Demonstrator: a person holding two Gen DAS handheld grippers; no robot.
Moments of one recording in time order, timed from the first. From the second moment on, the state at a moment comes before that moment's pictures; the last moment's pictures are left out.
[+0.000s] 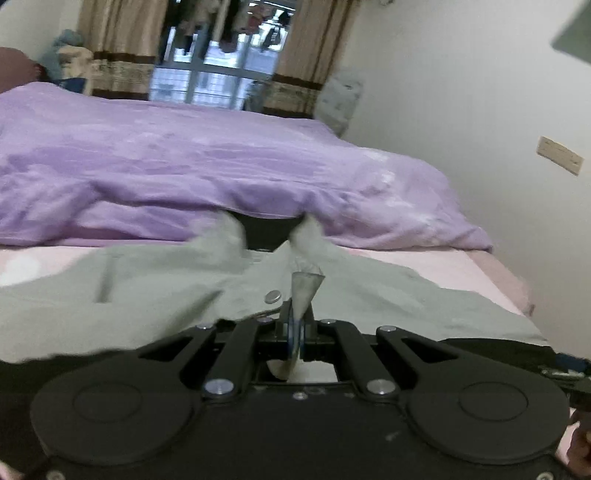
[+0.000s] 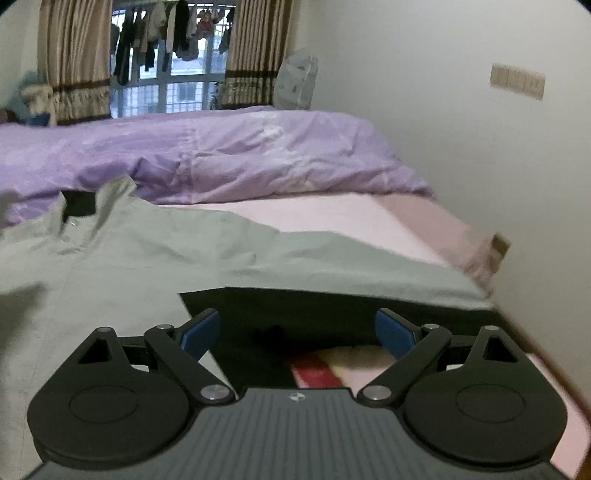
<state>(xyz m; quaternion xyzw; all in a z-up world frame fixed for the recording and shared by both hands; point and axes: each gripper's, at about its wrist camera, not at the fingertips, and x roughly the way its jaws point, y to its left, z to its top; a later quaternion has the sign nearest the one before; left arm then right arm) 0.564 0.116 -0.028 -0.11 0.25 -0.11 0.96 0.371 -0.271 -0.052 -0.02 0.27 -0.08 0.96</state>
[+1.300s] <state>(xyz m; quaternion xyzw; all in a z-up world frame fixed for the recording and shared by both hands) 0.518 -0.011 0.000 -0.08 0.21 -0.23 0.95 0.396 -0.333 -0.071 -0.01 0.33 -0.19 0.93</state>
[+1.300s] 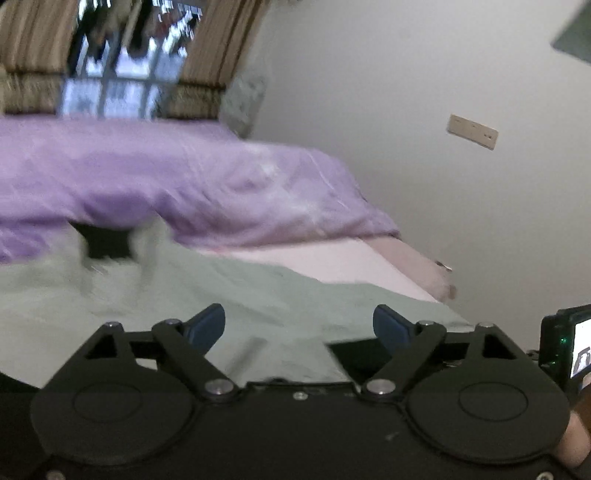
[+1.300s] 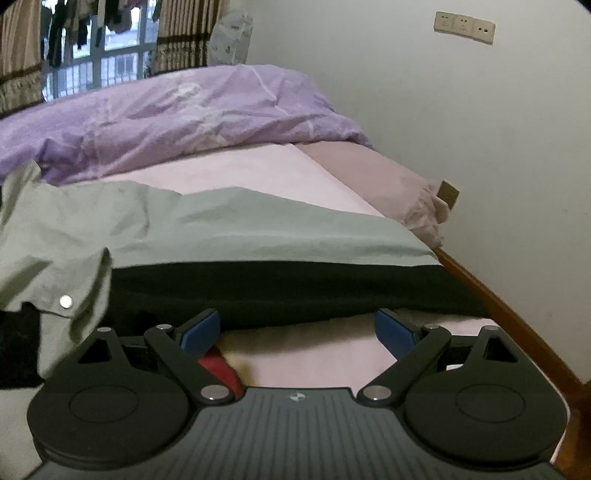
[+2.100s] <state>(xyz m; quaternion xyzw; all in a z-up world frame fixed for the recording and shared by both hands) 0.394 0.147 -0.067 -0.01 0.32 0.01 0.95 0.375 -0.500 -0.122 0.55 0.23 -0.15 0.79</state>
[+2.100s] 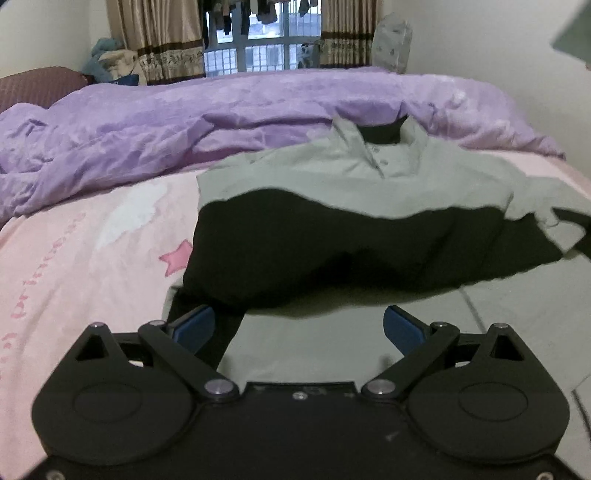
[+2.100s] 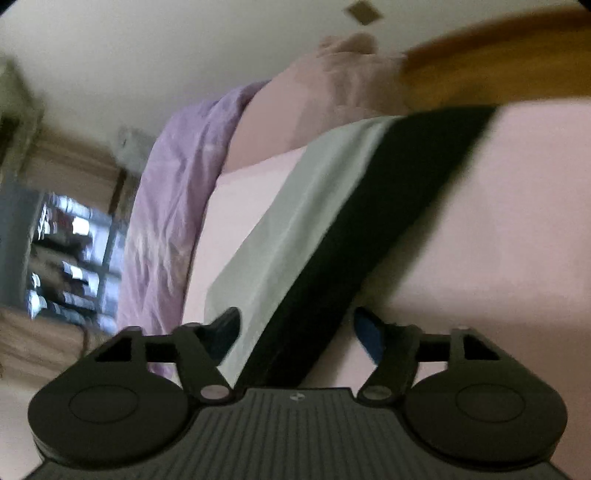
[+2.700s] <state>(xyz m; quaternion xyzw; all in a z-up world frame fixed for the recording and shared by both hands) 0.434 0.135 -0.110 -0.01 0.33 -0.01 0.94 0.398 -0.400 -0.033 0.26 0.15 -0.06 0.95</state>
